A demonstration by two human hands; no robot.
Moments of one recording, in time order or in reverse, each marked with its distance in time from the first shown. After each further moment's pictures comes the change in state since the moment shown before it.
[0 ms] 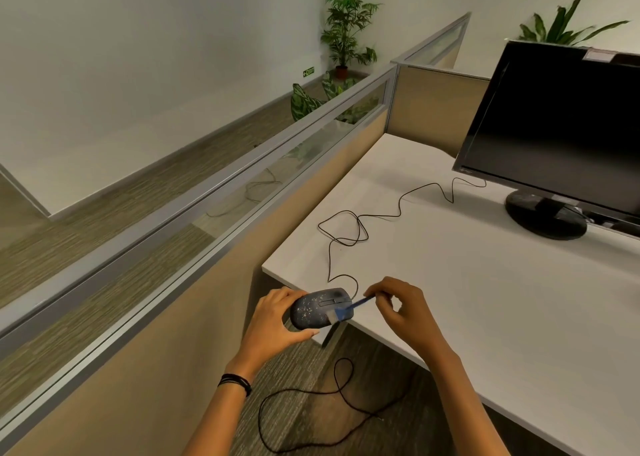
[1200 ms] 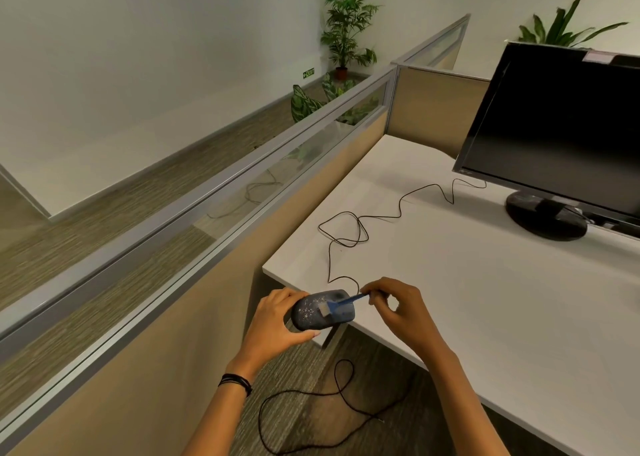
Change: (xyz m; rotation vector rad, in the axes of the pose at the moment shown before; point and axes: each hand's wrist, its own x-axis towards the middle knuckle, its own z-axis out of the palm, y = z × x) left_hand 0.001 0.003 -0.003 -0.001 -0.020 0.007; right_hand 0.004 -0.004 0.002 0.042 -0.024 -0.023
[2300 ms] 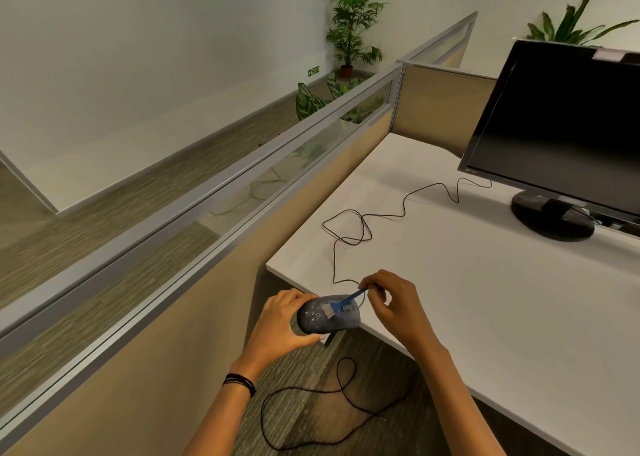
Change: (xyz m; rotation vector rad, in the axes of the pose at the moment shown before) left_hand -0.005 -0.003 0.006 0.039 -0.048 0.012; right_hand 0.006 -0.015 0.009 -0.081 0.070 -0.042
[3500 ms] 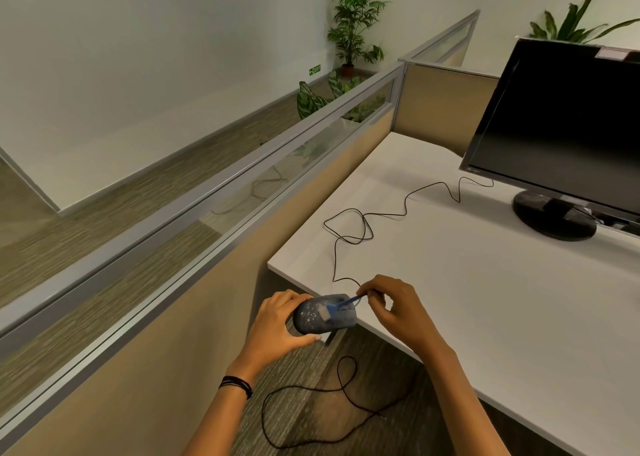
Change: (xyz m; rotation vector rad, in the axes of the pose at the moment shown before) left_hand -0.008 -0.005 -0.002 -0.021 0.024 -0.025; right_hand -0.004 0.005 -0.003 -0.003 -0.155 0.020
